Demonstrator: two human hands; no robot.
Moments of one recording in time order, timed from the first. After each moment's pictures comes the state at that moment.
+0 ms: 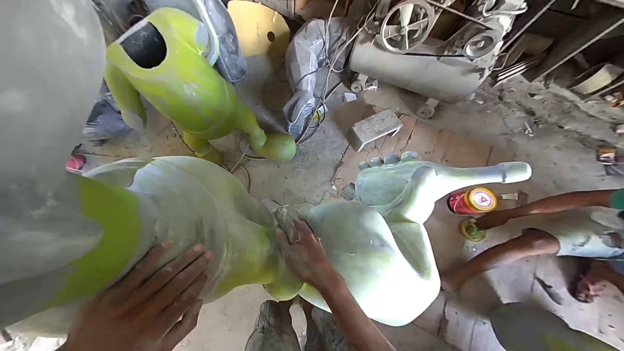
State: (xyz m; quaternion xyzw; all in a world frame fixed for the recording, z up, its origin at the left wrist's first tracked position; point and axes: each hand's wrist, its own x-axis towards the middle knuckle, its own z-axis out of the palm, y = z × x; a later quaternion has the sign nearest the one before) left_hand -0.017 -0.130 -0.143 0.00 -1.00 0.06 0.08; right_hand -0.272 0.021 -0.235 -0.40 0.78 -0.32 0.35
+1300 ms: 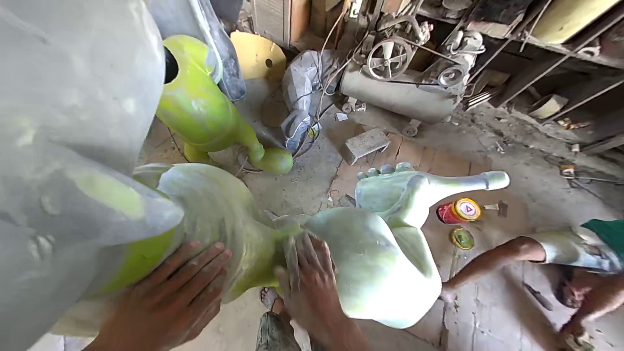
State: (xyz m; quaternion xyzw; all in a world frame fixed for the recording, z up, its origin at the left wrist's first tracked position) left_hand -0.021 -0.132 -0.154 0.00 -0.99 0.07 0.15; right_hand -0.213 0.046 -0.237 -0.51 0.83 -0.22 0.06
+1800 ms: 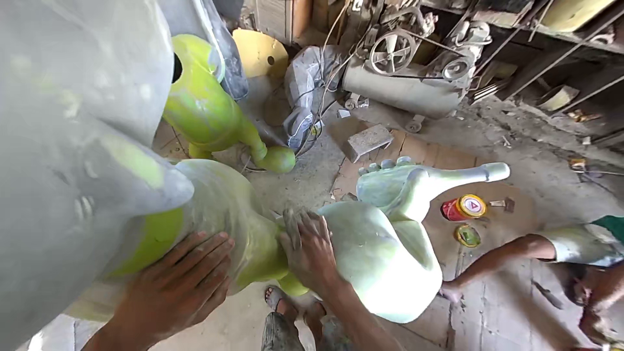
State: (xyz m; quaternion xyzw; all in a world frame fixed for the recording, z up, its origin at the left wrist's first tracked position) left_hand -0.025 -0.133 -0.150 -0.01 -0.99 0.08 0.15; right_hand -0.240 0.025 -0.246 -0.49 0.82 -0.24 0.13
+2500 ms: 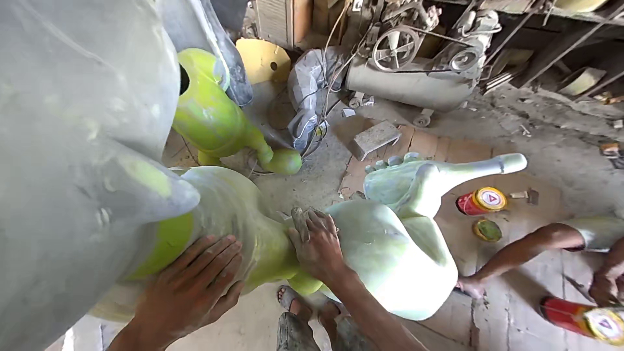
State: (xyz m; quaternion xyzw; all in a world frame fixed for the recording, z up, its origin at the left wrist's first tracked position) left_hand -0.025 -0.133 -0.150 0.01 -0.98 0.09 0.15; right_hand -0.250 0.015 -0.252 -0.48 0.83 -0.25 0.14
